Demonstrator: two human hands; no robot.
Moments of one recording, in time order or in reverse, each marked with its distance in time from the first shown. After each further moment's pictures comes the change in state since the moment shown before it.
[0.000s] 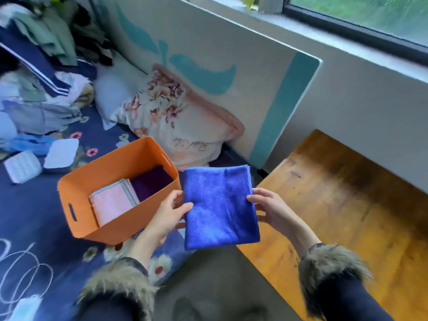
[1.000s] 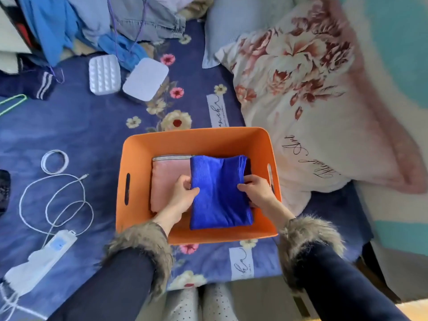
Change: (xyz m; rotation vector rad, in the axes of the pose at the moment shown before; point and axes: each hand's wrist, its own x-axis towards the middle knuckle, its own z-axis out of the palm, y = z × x) left_hand 0.222 -0.123 -0.217 -0.206 0.564 -0.441; right_hand 0.344 0.002 0.281 -0.727 -0.211 0.151
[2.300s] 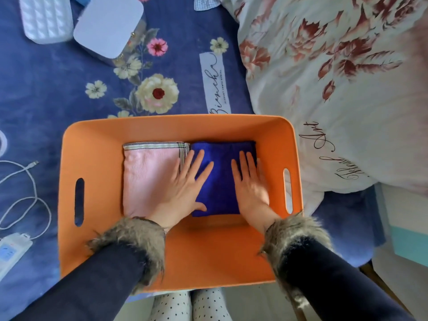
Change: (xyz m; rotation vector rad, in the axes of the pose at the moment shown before) left_hand 0.099 -0.037 0.038 1.300 -0.126 0.745; right_hand 0.090 0.033 0.038 -1.555 -0.018 -0.309
